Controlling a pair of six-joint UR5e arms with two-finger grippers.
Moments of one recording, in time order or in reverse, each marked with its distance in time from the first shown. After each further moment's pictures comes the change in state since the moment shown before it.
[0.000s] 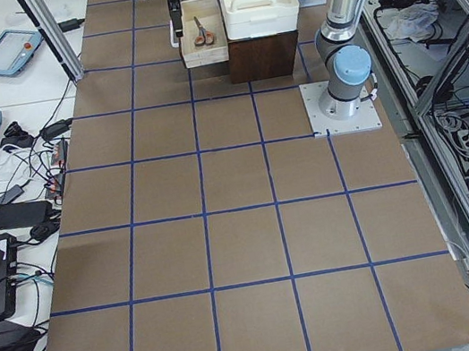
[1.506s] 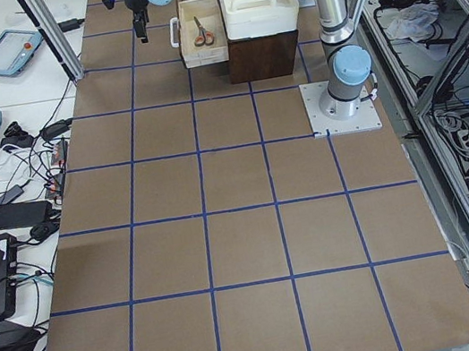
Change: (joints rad) left arm -0.121 -0.330 0.197 0.138 -0.056 -0.012; right arm -0.217 -0.117 0.029 0.021 -0.019 0.182
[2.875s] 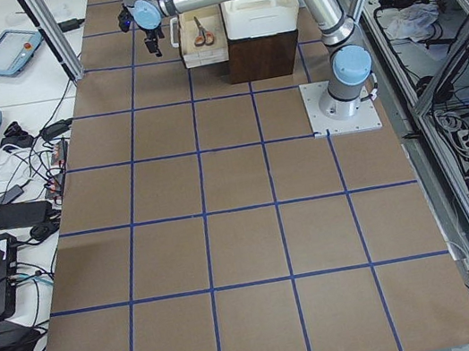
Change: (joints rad) left arm -0.133 -0.201 0.007 0.000 -0.007 -0.033; right arm -0.022 -0.010 0.004 -0.012 -0.013 -0.005
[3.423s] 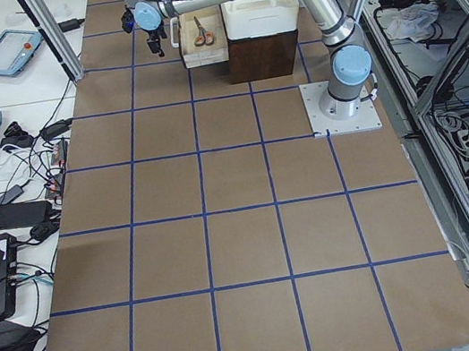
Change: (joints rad) left arm -0.017 -0.027 0.000 0.001 -0.004 -0.003; right arm -0.005 -0.007 0.005 -0.006 -0.027 0.000
